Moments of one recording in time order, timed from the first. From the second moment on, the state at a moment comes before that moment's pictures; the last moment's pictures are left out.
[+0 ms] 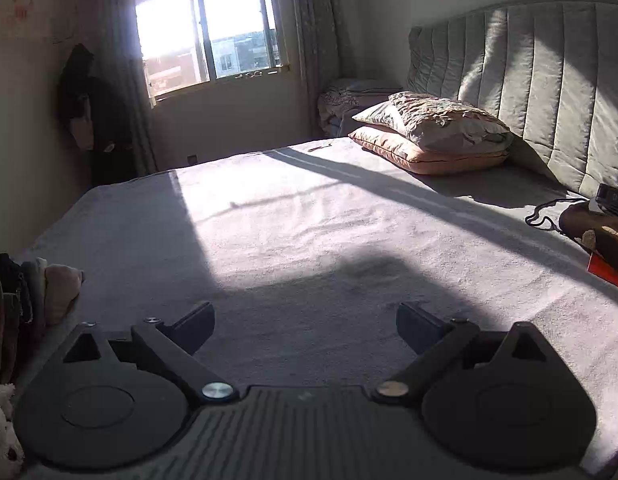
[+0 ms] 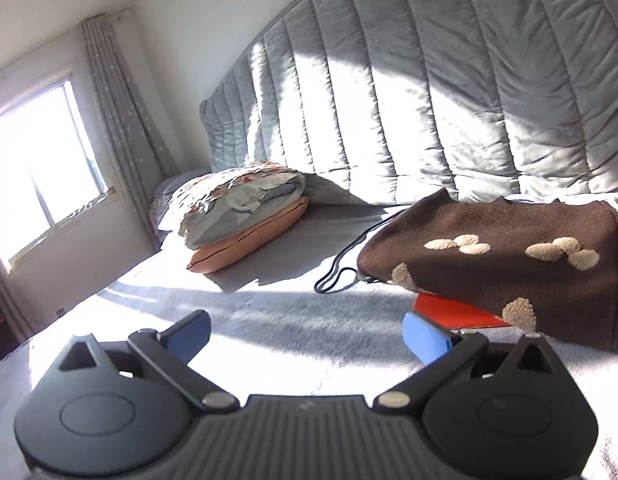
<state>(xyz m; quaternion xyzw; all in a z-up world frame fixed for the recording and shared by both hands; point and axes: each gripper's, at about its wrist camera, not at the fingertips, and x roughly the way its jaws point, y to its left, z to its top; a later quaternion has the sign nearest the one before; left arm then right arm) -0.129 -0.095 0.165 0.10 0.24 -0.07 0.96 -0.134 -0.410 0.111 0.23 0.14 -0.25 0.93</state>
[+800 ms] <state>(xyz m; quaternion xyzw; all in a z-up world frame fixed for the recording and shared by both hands) -0.043 0.009 0.011 0.02 0.34 -0.03 0.94 -0.074 -0.170 -0.016 0.00 0.33 -0.06 0.94</state>
